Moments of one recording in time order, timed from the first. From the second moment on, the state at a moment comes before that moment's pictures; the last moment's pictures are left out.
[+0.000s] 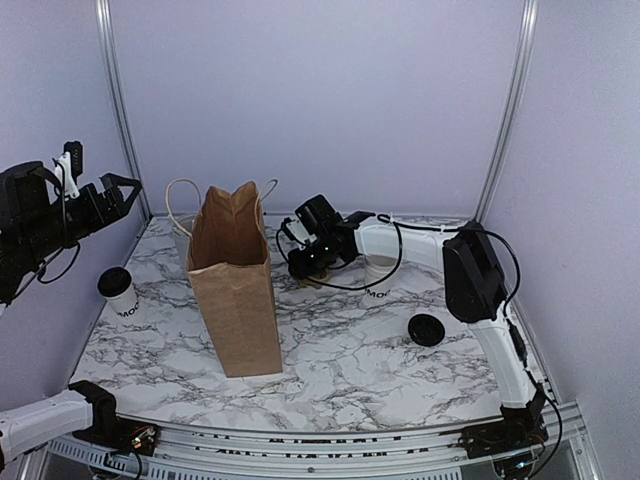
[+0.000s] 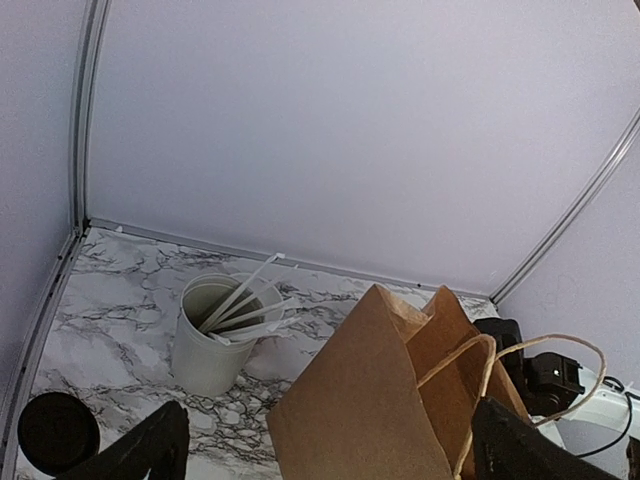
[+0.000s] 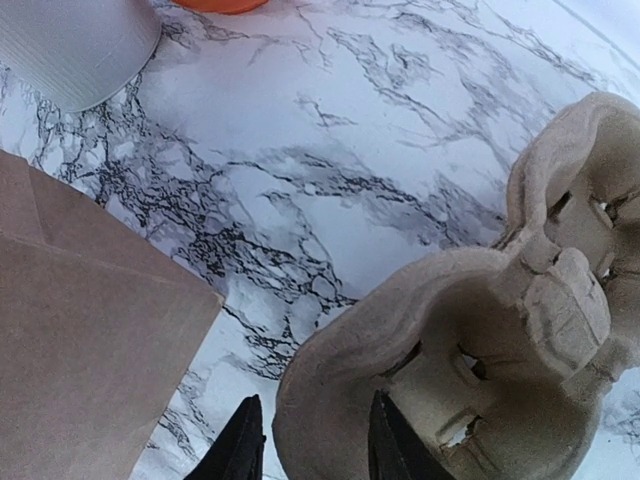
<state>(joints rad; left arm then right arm) -0.26 0.77 1.13 -0.58 0.03 -0.44 0.79 2.38 2.04 -0.54 -0.04 0.14</state>
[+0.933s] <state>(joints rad) -0.26 0.80 1.10 -0.58 0.00 -0.44 0.79 2.40 2.07 -0.57 -0.04 0.14</state>
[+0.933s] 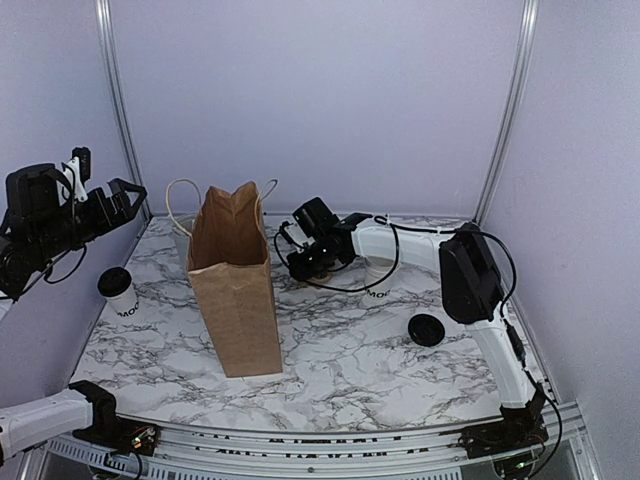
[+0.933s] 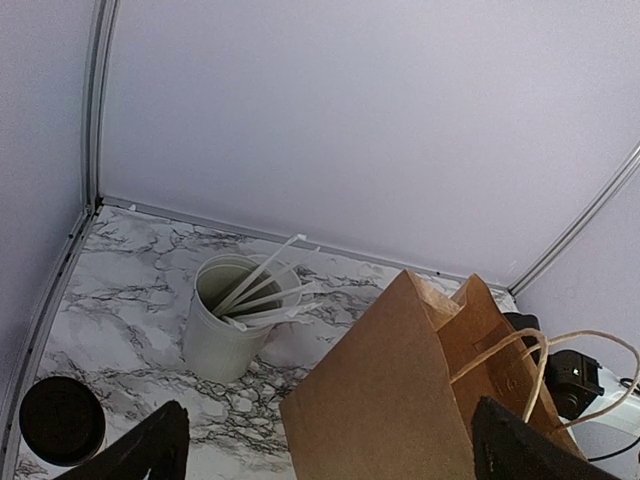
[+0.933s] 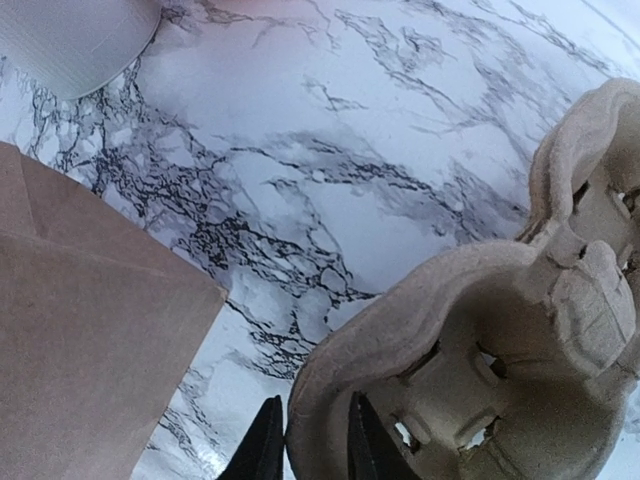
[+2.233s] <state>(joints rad) -0.26 0.84 1.08 -0.58 0.00 -0.44 0.82 2.29 1.94 -0.58 0.08 0.15</state>
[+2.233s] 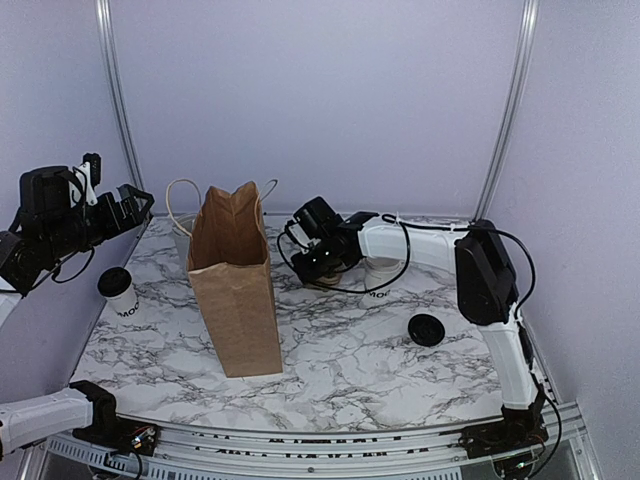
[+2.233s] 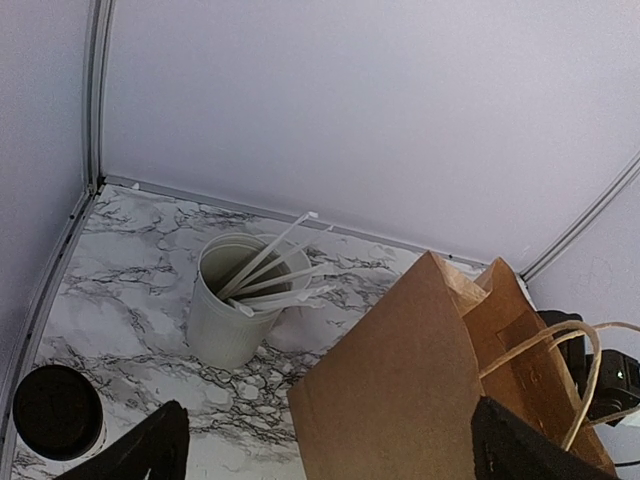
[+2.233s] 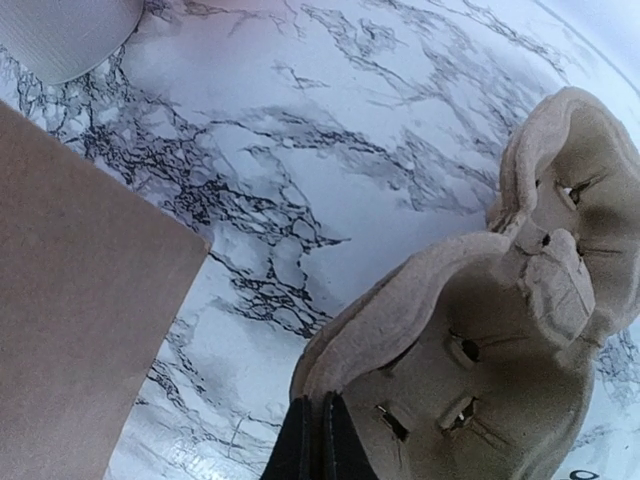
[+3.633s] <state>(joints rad) -0.26 0.84 1.04 -0.58 0.00 -0.44 0.90 2.08 1.57 -0.29 0.12 0.06</state>
